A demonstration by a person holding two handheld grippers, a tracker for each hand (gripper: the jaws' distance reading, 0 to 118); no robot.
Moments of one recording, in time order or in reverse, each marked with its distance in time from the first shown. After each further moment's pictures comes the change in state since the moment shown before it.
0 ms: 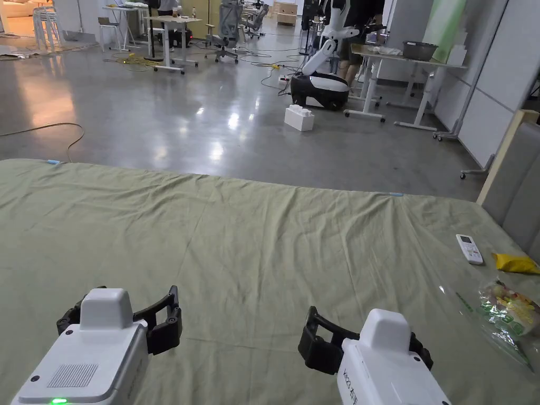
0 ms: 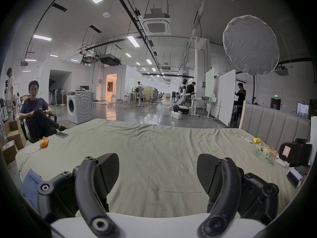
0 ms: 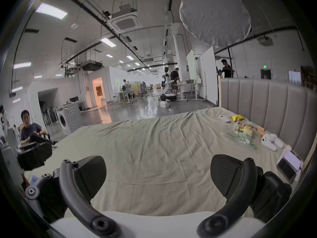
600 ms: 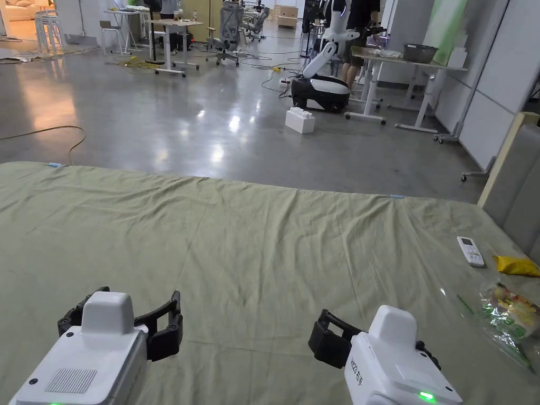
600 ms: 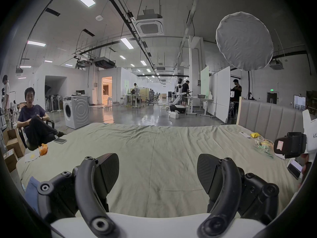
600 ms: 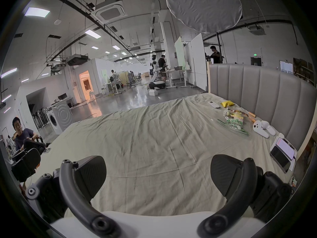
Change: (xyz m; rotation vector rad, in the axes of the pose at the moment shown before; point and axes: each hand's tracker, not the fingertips) left arm -0.002 -0.001 0.005 0.005 -0.033 -0.054; right arm 0.005 0.008 -0.011 -0.125 -0.111 -0.040
